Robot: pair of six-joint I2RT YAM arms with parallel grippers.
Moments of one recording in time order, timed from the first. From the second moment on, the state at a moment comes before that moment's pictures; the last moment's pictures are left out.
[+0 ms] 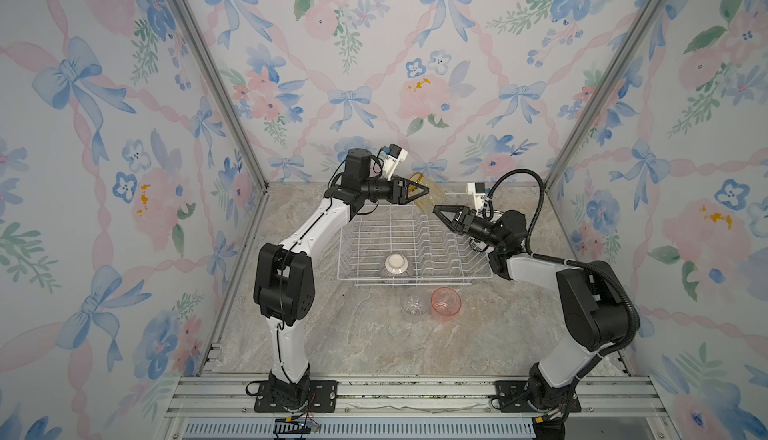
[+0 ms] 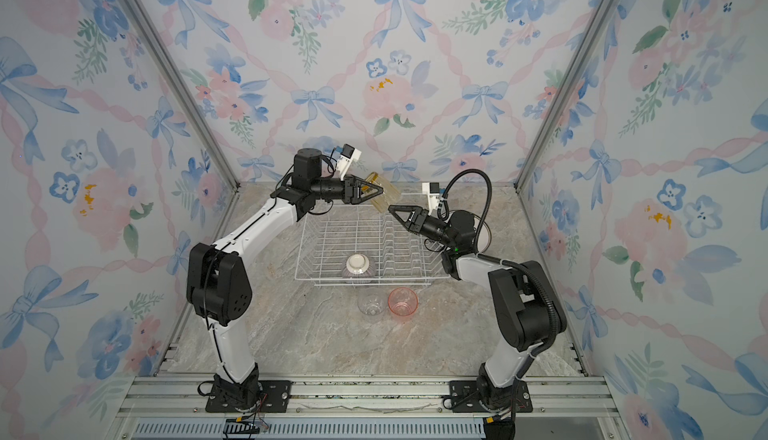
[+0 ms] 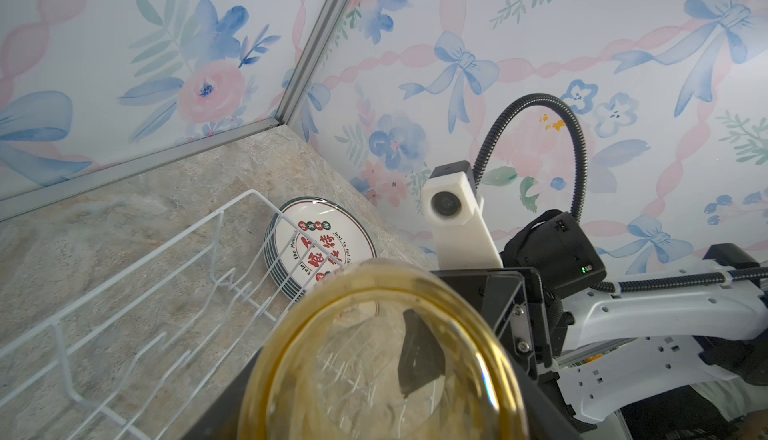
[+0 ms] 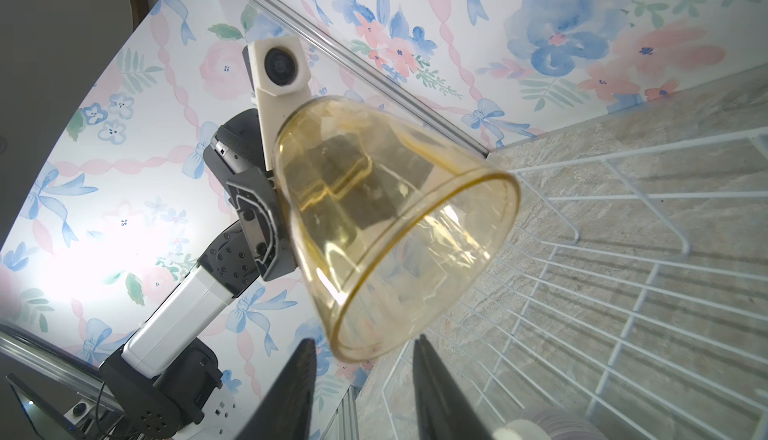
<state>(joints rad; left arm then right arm) -0.36 1.93 1.70 -0.08 0.96 -0.35 0.29 1.73 0.88 1.12 -0.83 1.21</state>
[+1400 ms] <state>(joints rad) -0.38 1.83 1.51 0.10 0.88 -0.46 0.32 1.48 1.01 0.50 -0.75 0.80</state>
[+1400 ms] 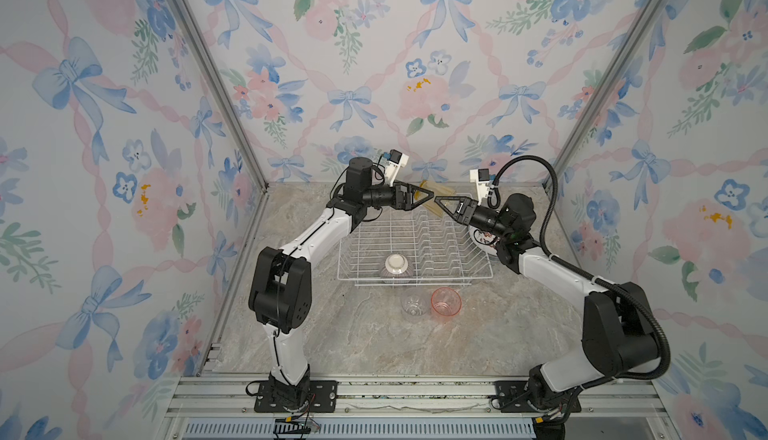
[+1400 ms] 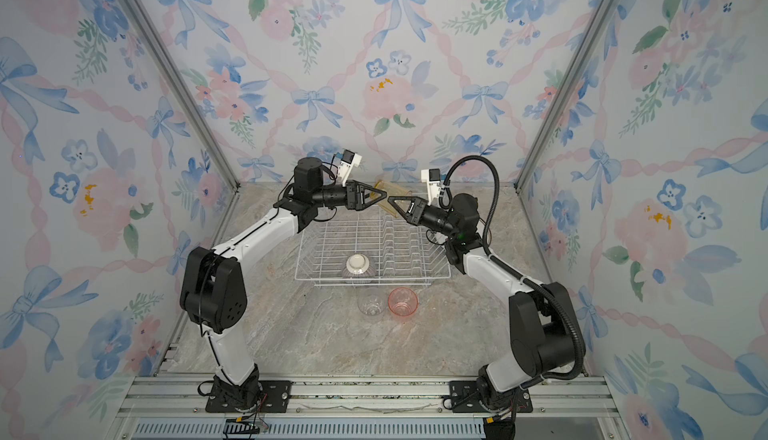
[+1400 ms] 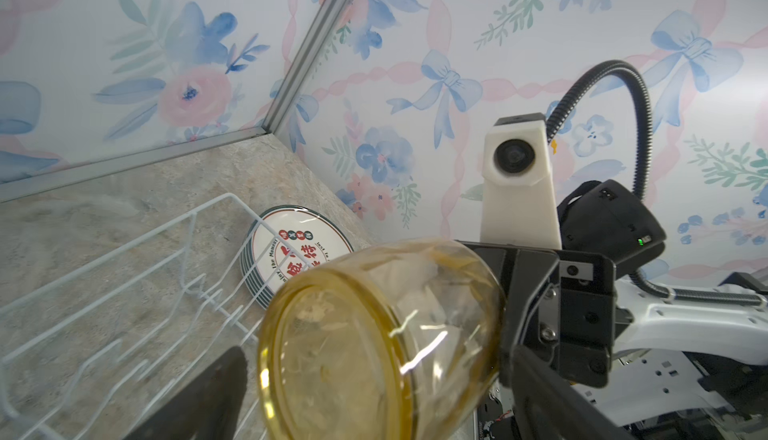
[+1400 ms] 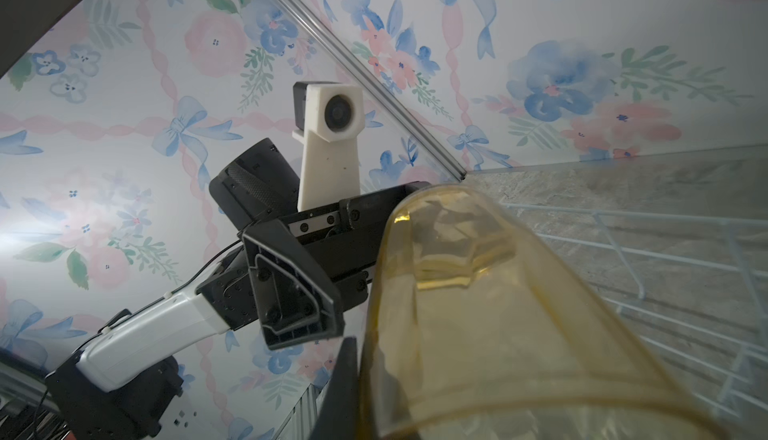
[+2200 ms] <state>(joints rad) -0.38 1.44 1.18 -0.11 0.25 -0.21 0.77 1.17 1.33 -1.34 0.19 0.27</state>
